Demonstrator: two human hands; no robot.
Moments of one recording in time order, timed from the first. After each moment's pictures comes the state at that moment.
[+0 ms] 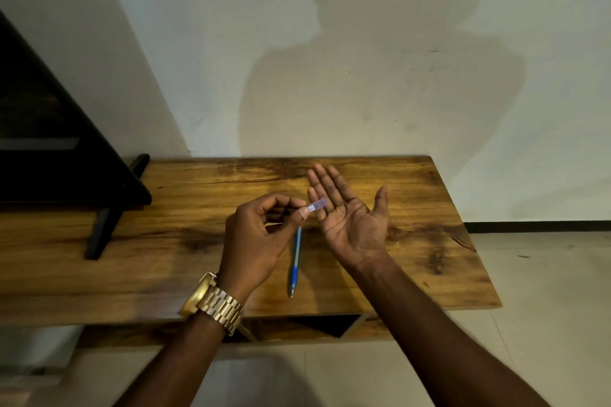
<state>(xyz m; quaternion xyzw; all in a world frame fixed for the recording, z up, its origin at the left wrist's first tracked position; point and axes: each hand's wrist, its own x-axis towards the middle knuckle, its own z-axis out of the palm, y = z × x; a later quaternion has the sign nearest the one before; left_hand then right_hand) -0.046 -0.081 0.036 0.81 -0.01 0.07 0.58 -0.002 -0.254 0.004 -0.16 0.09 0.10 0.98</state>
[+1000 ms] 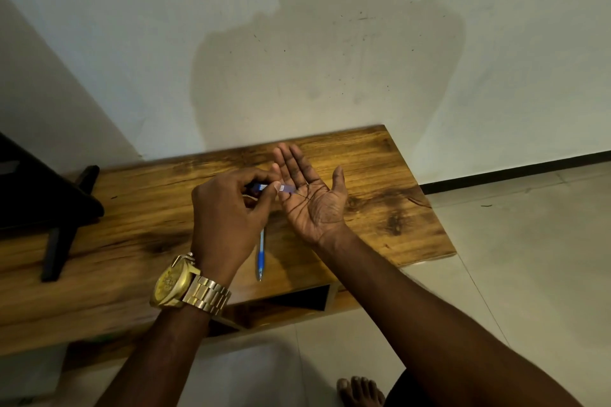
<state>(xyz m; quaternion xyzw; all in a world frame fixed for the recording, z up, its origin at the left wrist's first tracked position) -0.048 -0.118 0.080 0.91 -0.10 0.17 0.38 0.000 -0.257 -0.006 -0.10 0.05 0.07 0.99</state>
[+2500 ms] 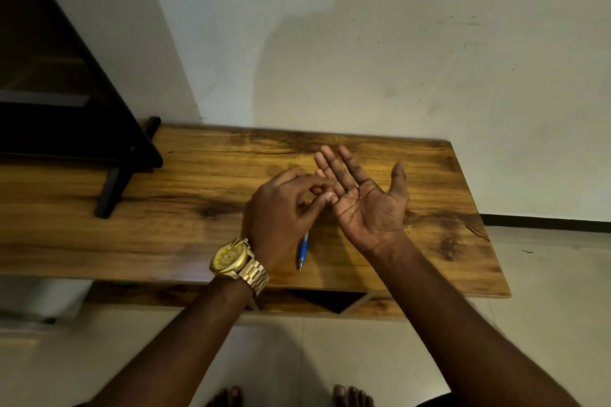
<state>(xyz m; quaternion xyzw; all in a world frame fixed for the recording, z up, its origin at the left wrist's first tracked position) -0.038 -0.088 0.012 0.91 -0.12 0.19 0.34 -0.008 -0.255 0.009 -0.21 0.10 0.15 0.96</state>
